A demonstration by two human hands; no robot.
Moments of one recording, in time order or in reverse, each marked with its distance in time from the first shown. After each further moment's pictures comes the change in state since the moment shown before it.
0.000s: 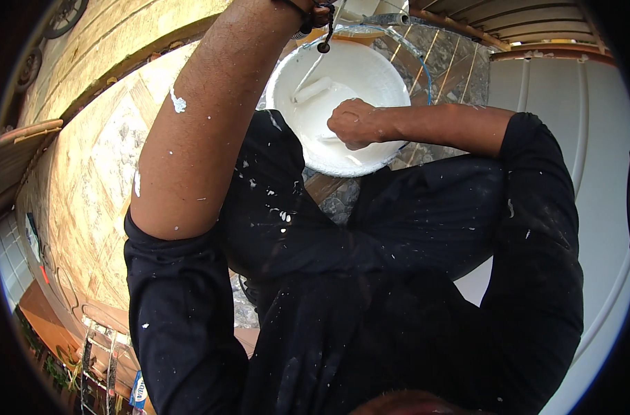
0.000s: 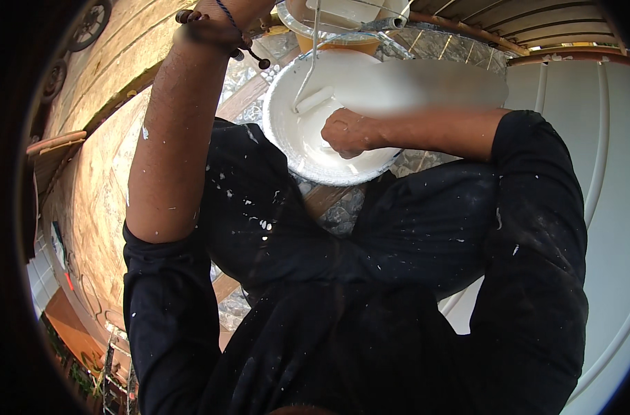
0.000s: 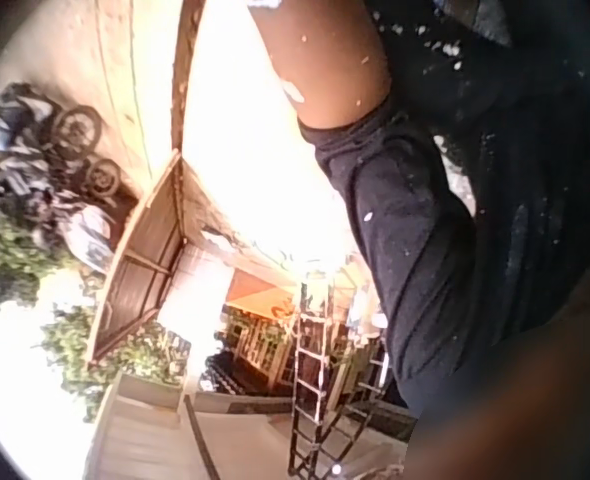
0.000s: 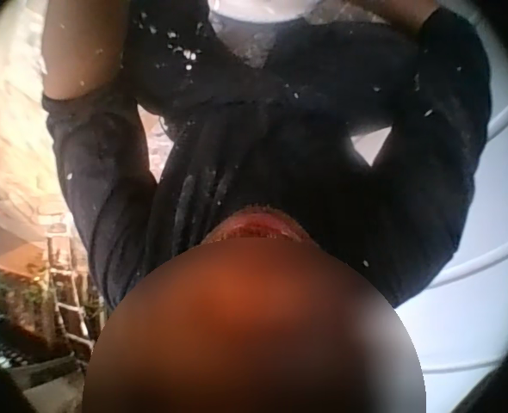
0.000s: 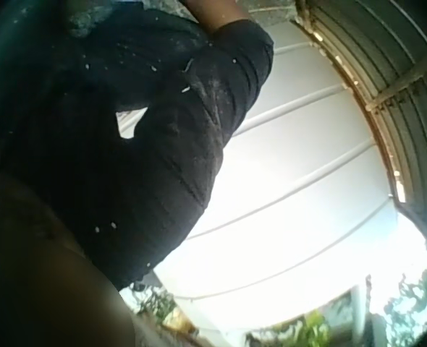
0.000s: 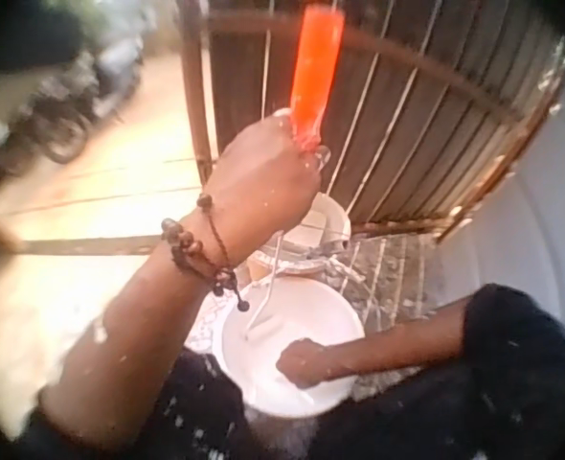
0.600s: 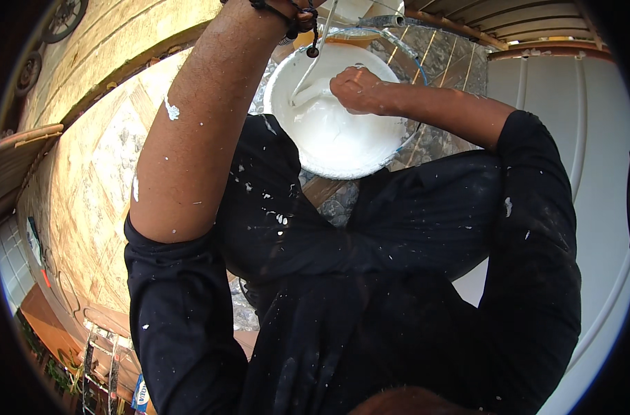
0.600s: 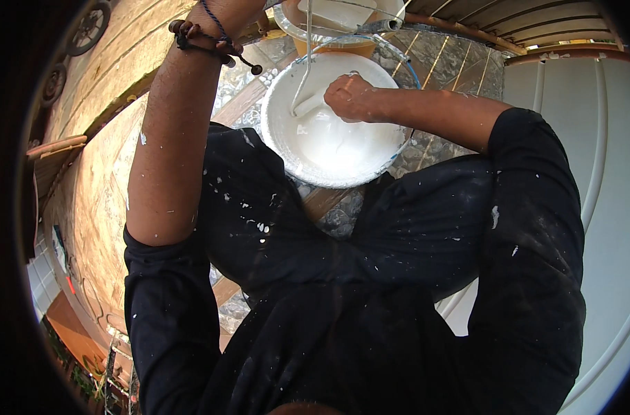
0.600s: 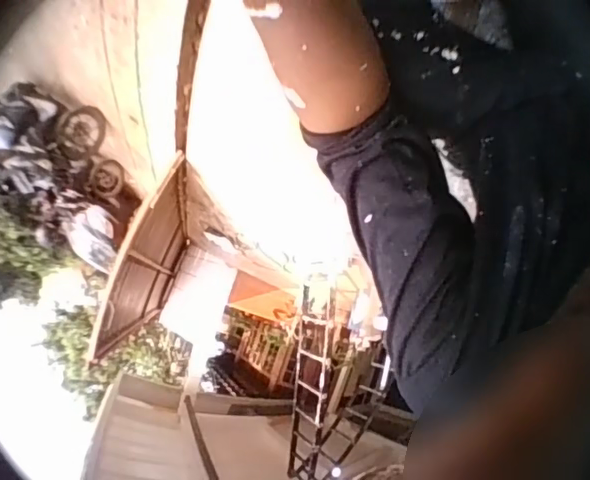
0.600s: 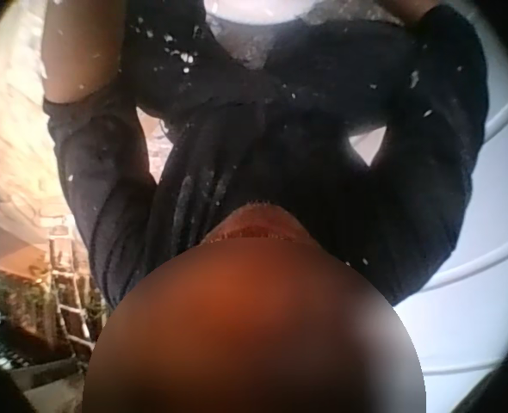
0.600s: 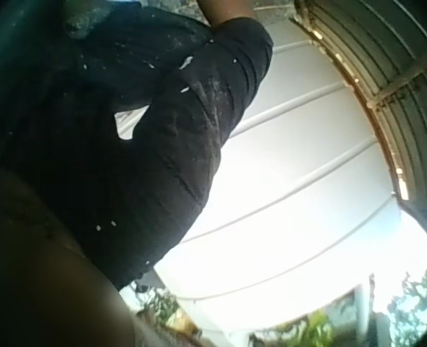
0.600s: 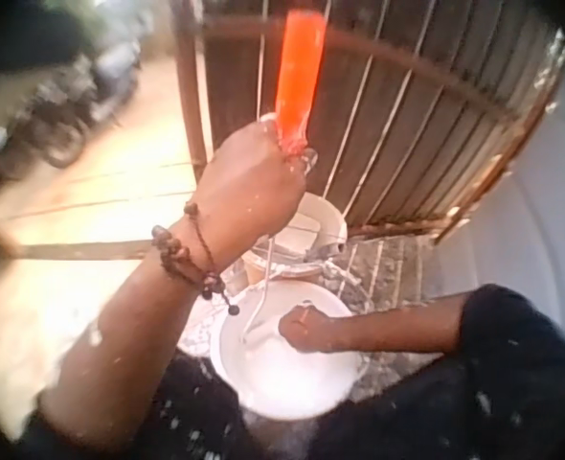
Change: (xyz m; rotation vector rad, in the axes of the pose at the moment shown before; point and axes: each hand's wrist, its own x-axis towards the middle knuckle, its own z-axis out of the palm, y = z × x) left_hand -0.006 0.003 0.001 0.002 -0.004 -0.046; right_hand 0.015 0.031 0.005 -0.142 0.103 0.183
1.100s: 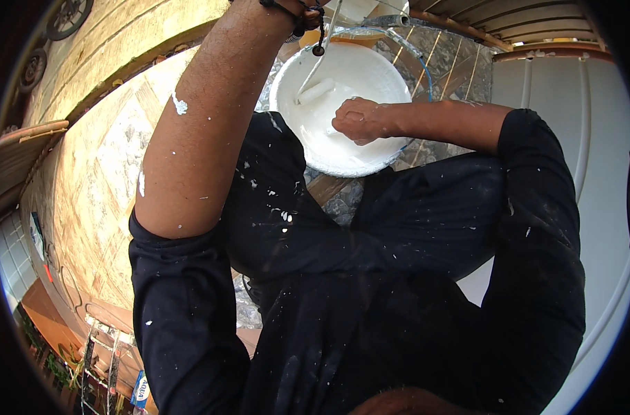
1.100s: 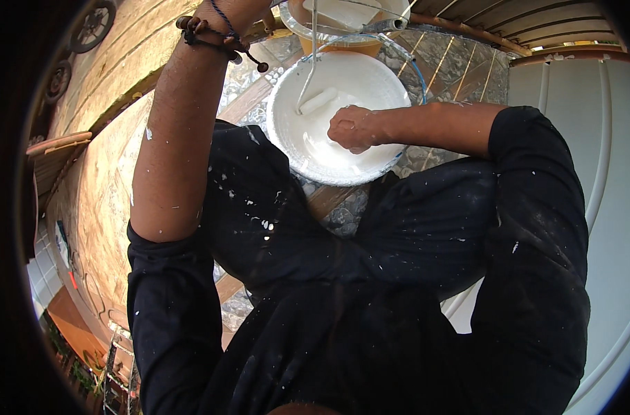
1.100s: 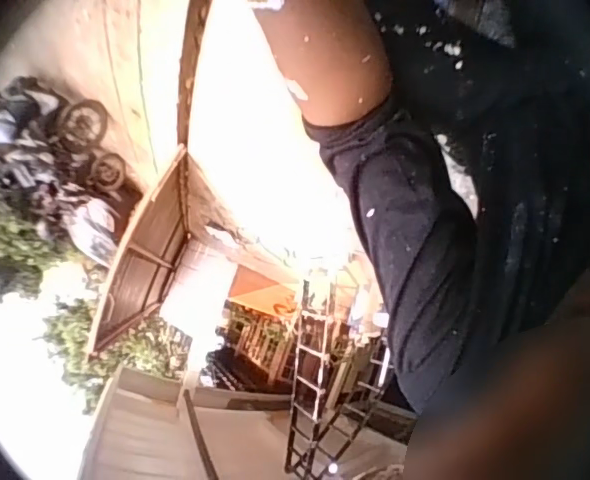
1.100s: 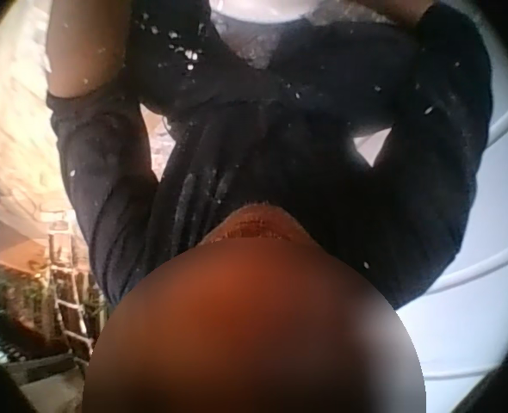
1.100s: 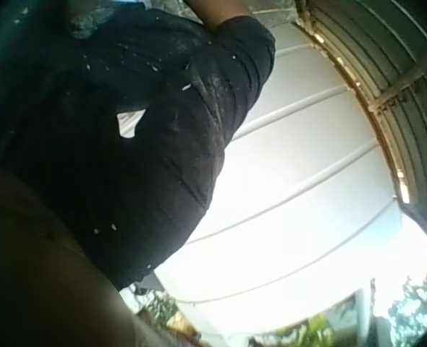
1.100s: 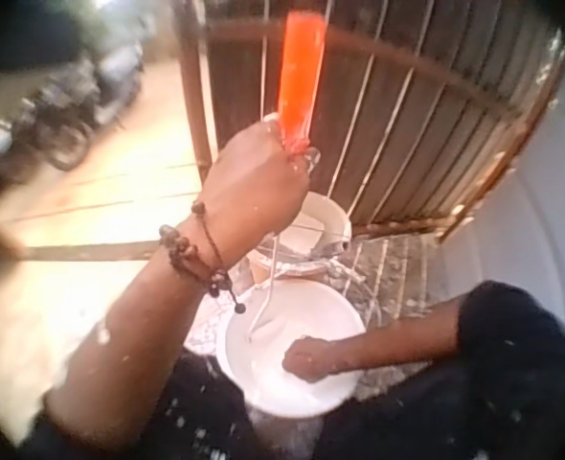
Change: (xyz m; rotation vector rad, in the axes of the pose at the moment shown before) left_hand 0.001 0.006 -0.008 -0.036 0.015 -0.076; right_hand -0.011 -0.014 0.030 0.119 0.038 -0.330
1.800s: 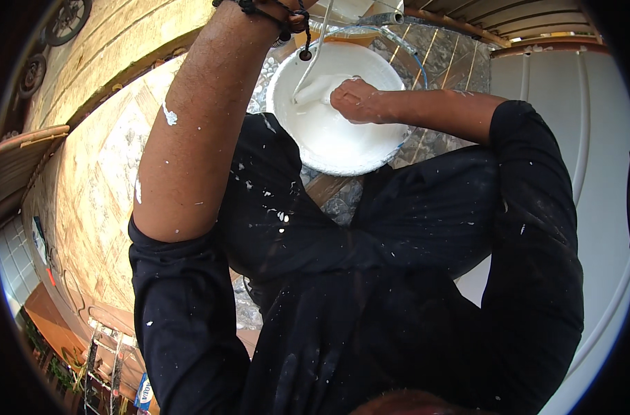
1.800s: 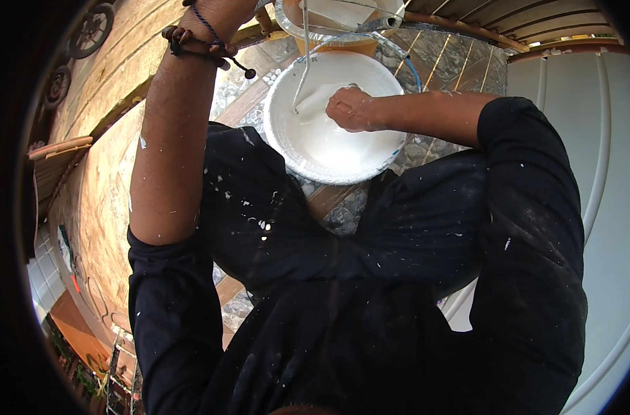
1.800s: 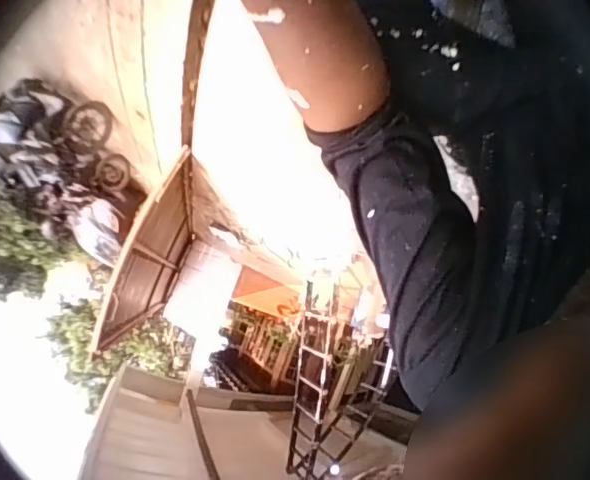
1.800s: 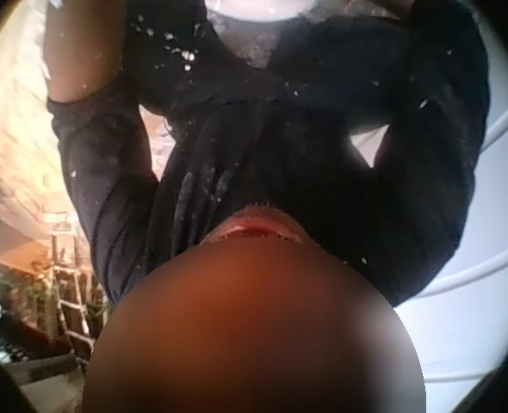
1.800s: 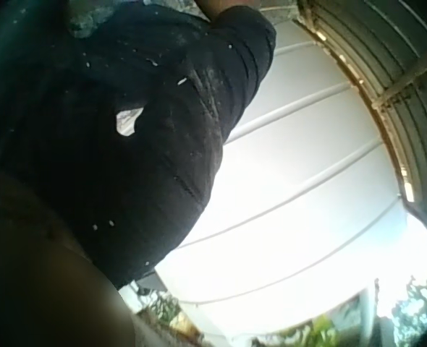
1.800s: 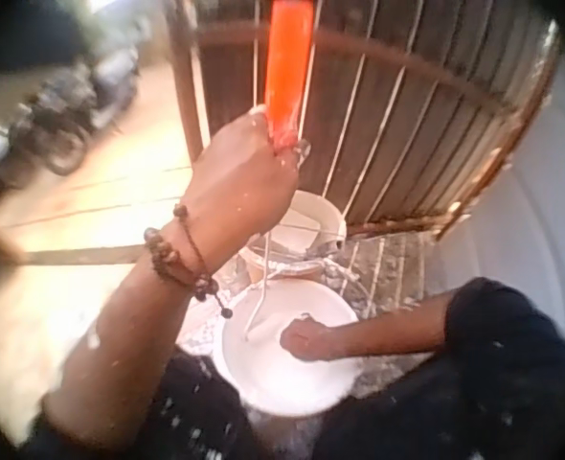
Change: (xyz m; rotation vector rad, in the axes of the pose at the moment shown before) left_hand 0.002 0.015 -0.011 0.041 0.017 -0.060; right_hand 0.027 -0.013 -0.018 0.008 -0.004 0.131
